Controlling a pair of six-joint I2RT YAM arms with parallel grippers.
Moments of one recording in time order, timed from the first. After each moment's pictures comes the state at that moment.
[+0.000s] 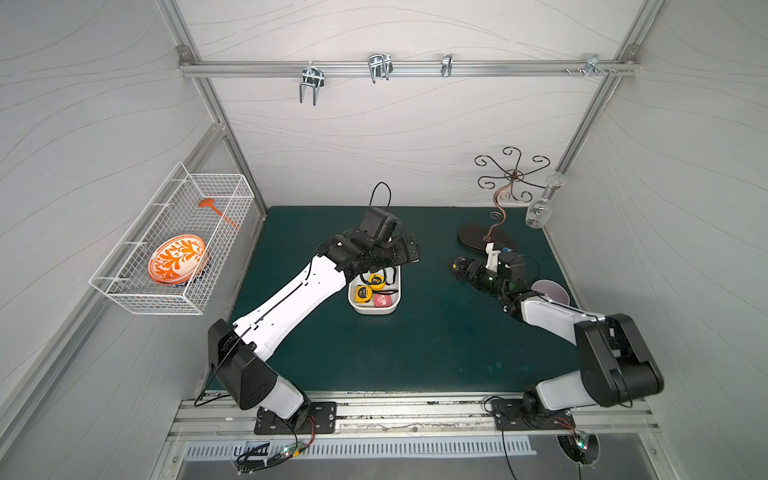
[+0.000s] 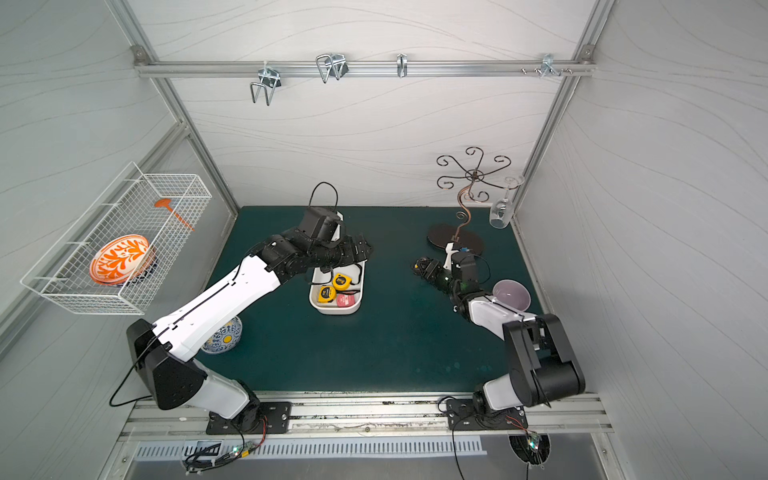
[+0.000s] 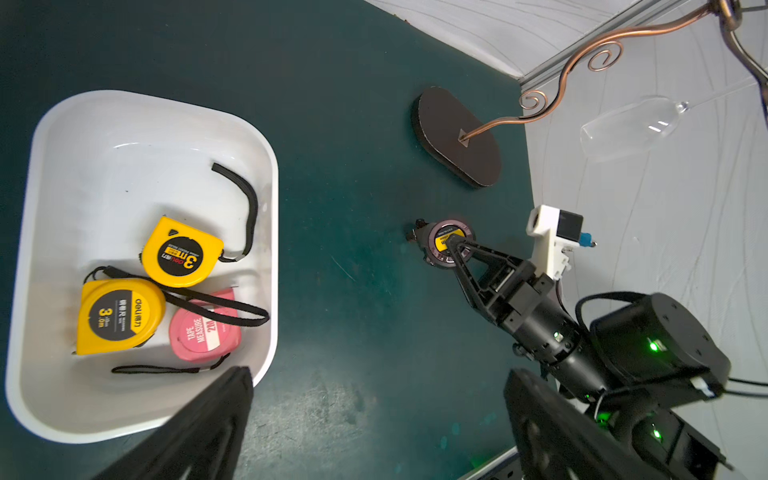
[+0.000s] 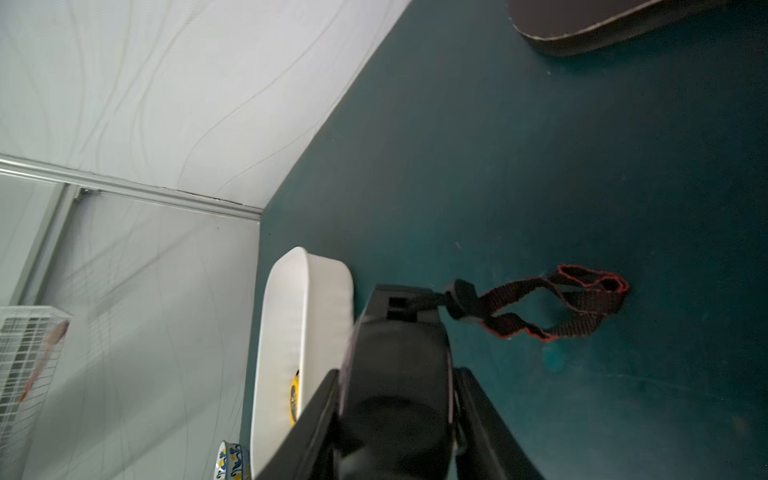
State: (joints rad) left arm -0.65 1.51 1.51 -0.77 0.01 -0.77; right arm 0.27 1.53 0.63 0.39 -0.39 0.86
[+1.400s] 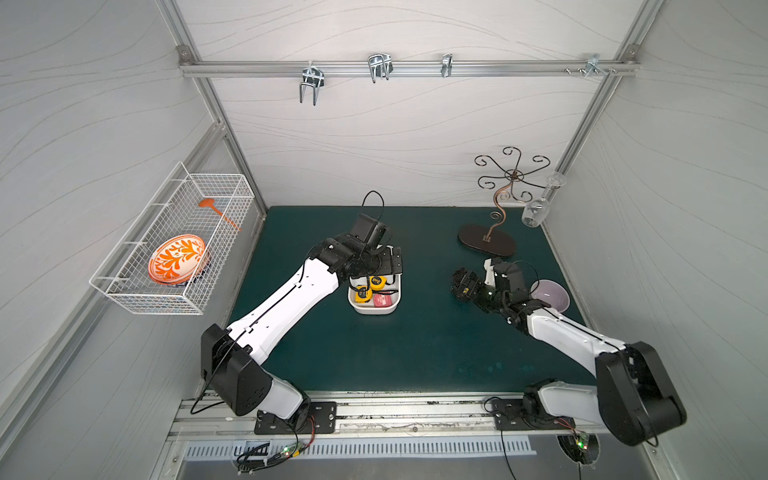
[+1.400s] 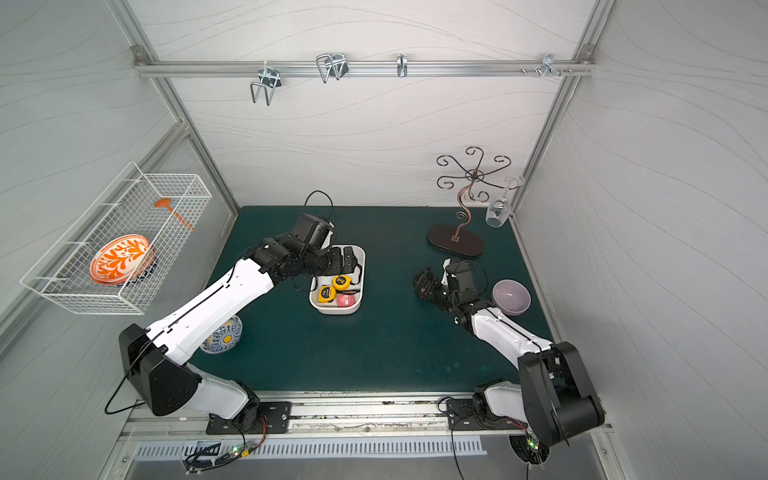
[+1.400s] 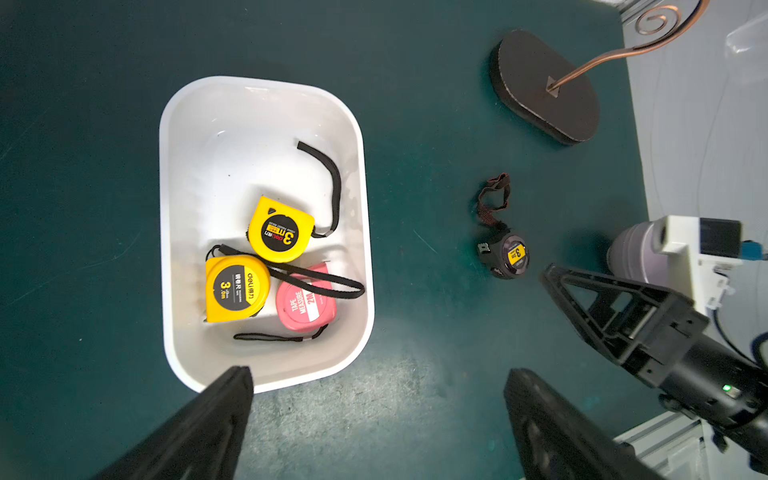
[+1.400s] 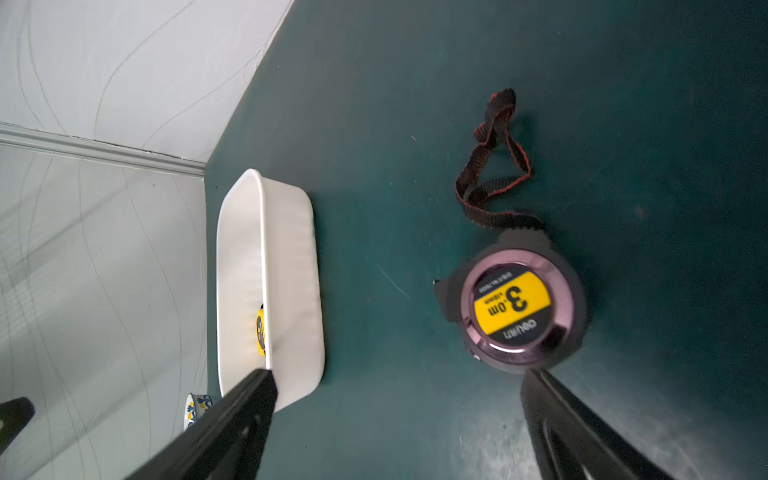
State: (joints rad) left arm -0.59 1.48 1.43 -0.89 -0.02 -0.60; right arm 0.38 1.22 0.57 -0.04 -0.27 0.84
